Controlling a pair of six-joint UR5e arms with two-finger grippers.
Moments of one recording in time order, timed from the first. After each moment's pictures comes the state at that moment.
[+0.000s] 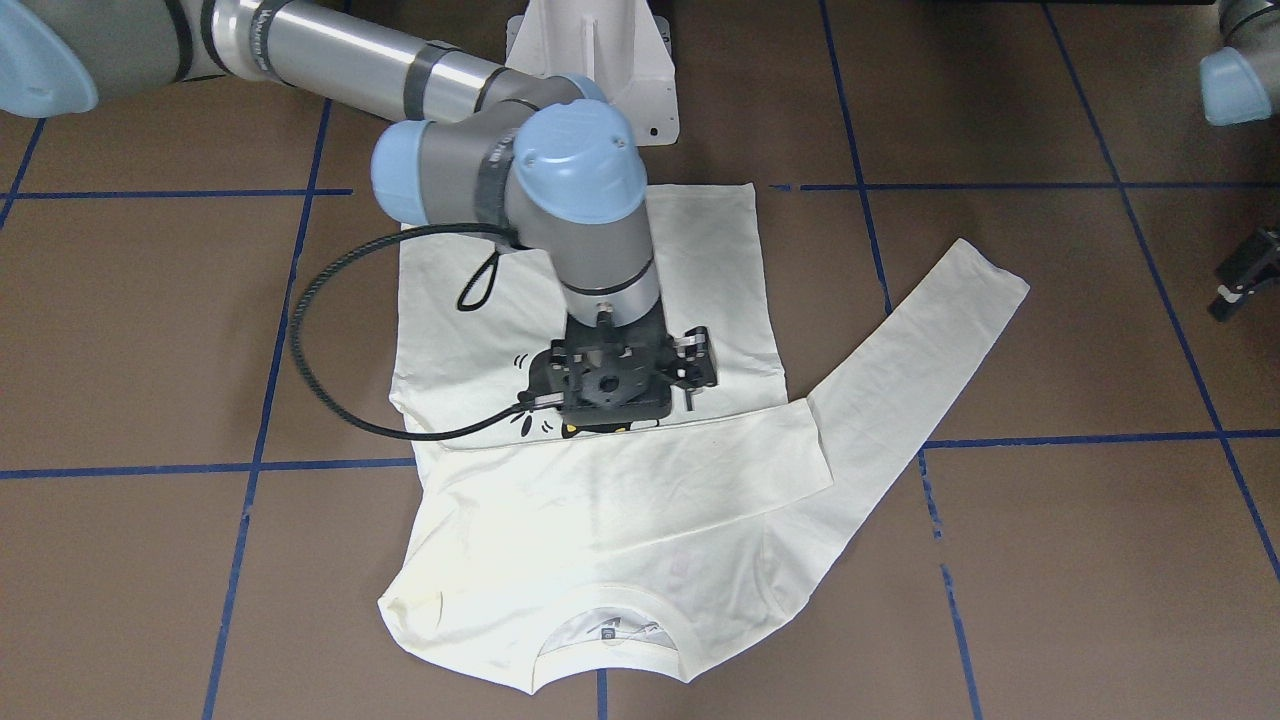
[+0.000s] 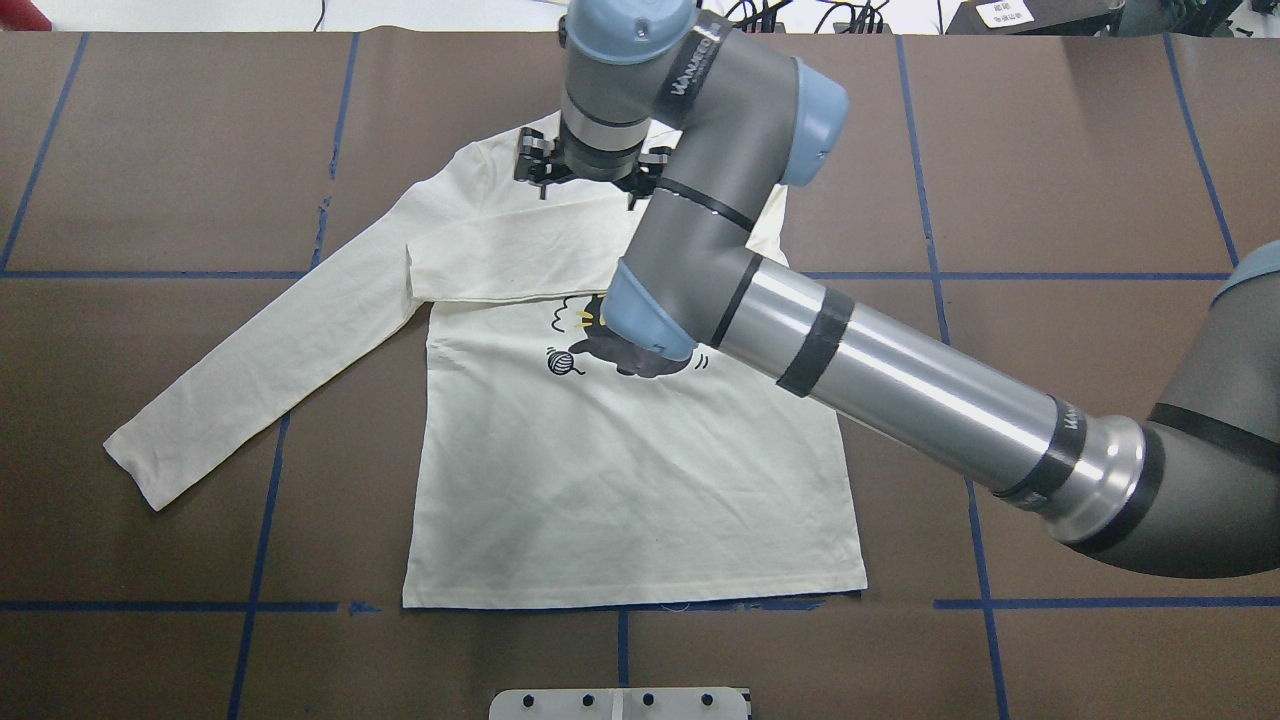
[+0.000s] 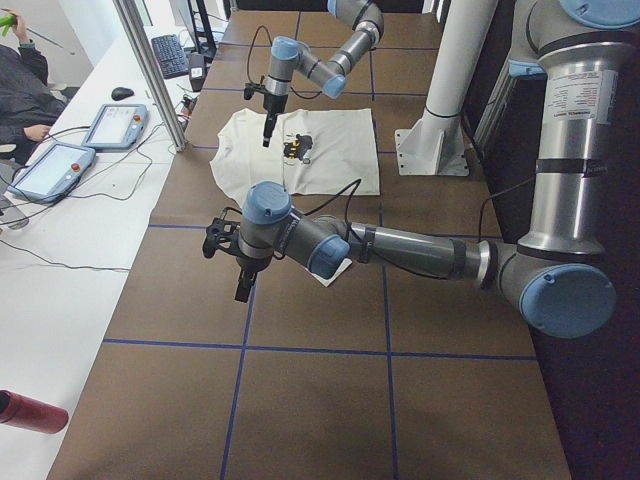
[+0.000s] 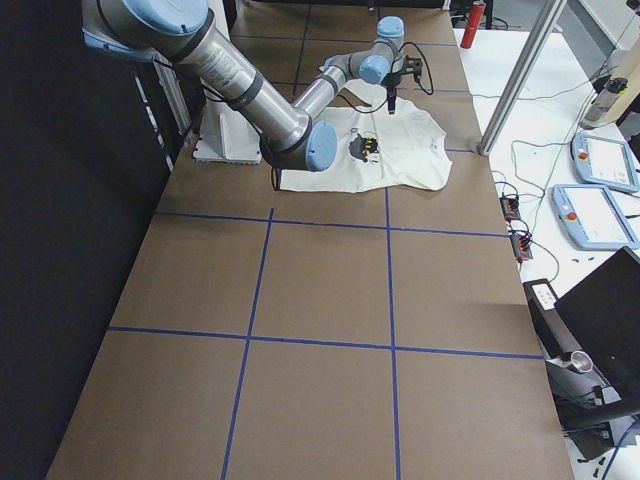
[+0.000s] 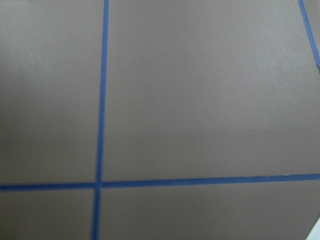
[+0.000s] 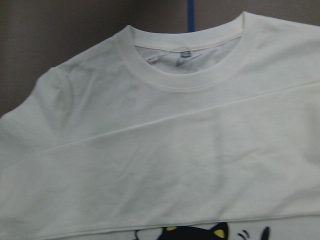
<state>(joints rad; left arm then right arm) -1.24 -1.46 -1.77 -2.19 -2.16 -0.80 0.71 -0.57 1.31 -1.47 1.96 1.14</state>
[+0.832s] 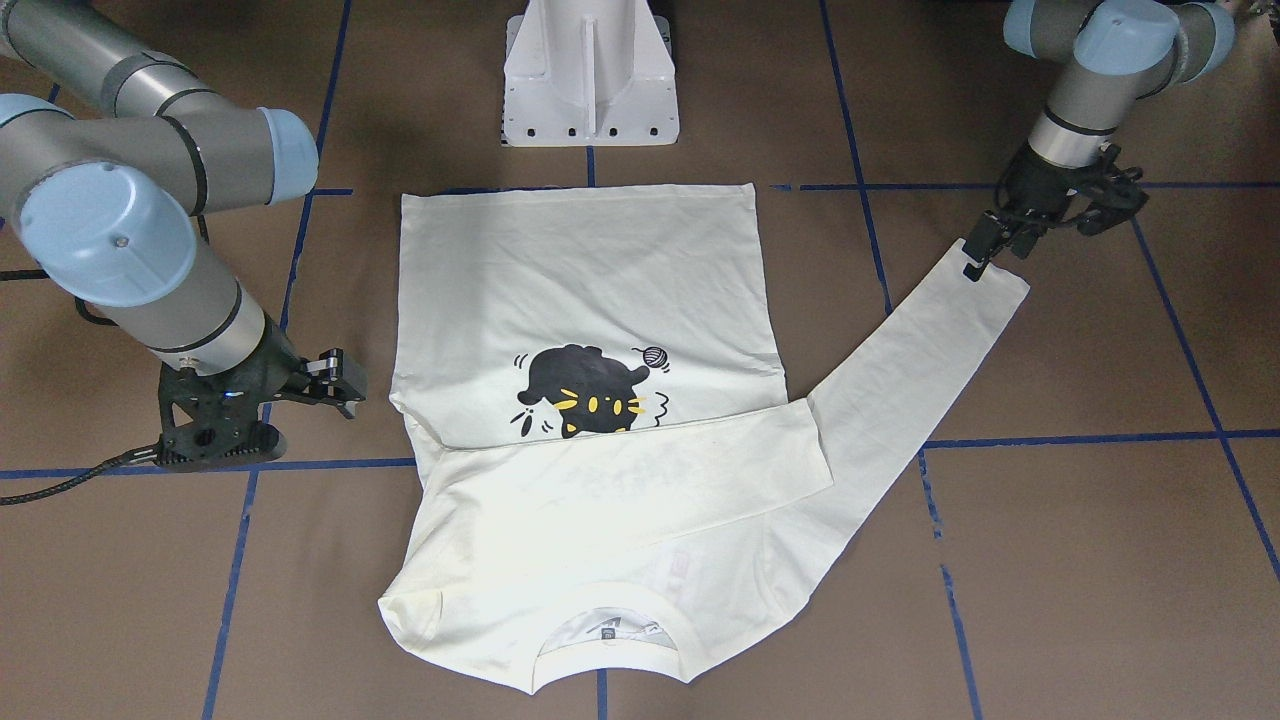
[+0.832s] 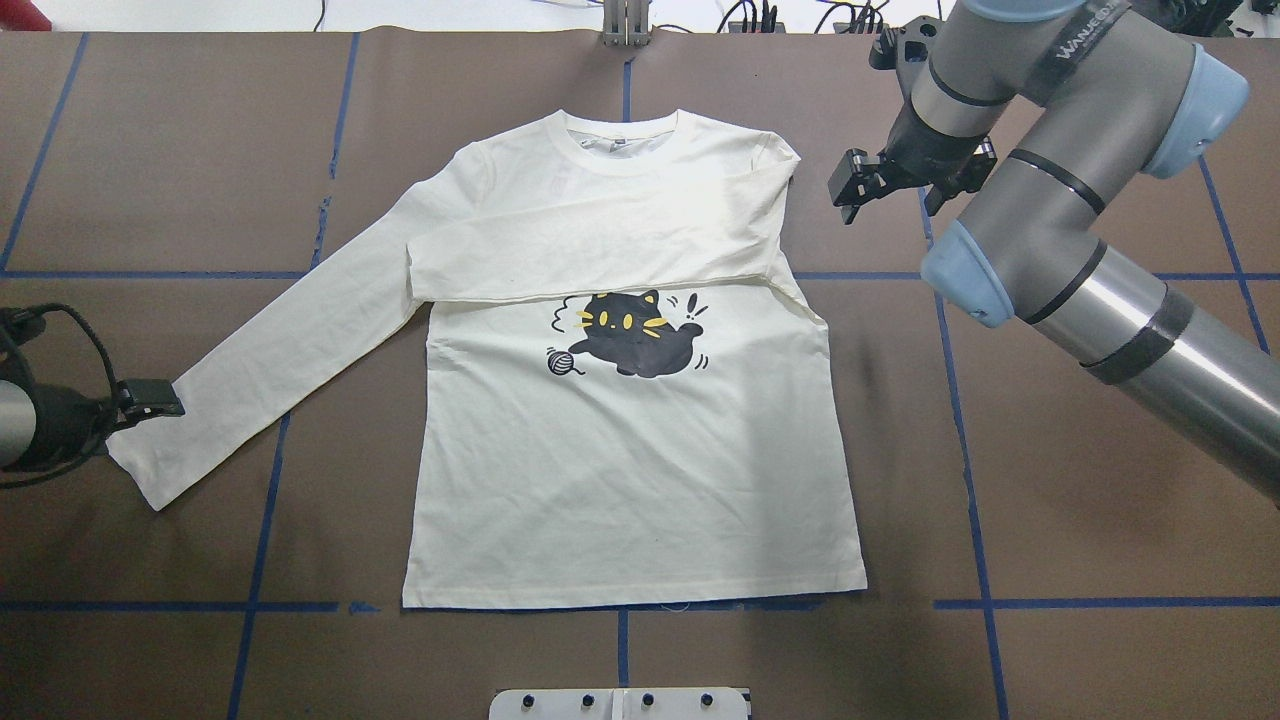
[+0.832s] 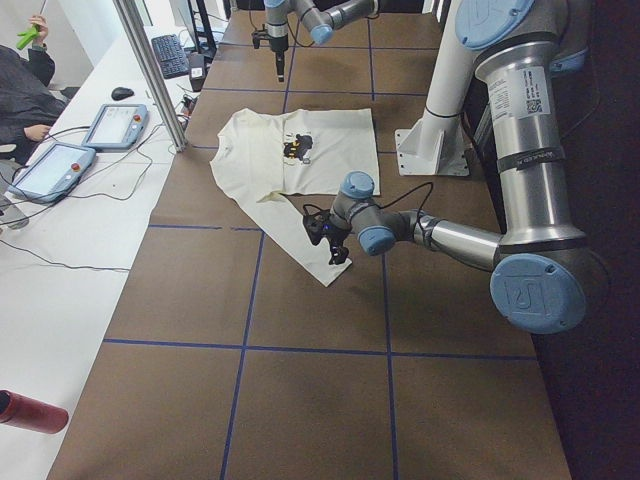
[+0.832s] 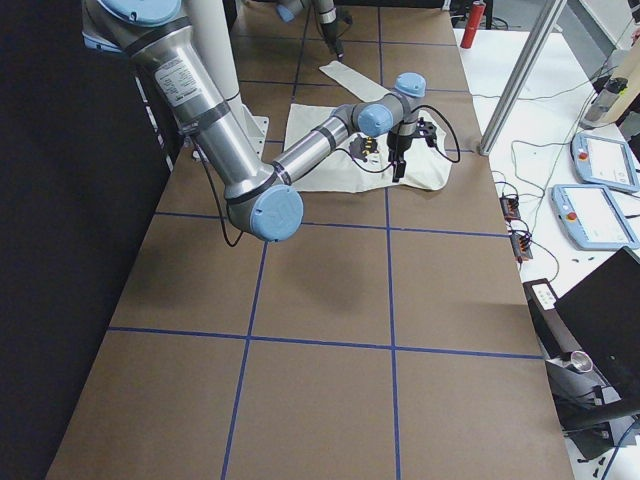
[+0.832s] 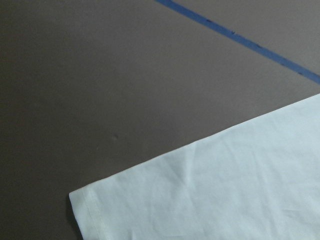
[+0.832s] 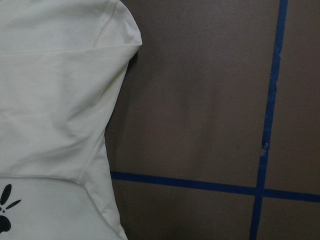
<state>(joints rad) -0.64 -1.33 -1.91 -2.28 -1.76 -1.60 0.93 -0.99 1.59 -1.64 2.15 0.70</state>
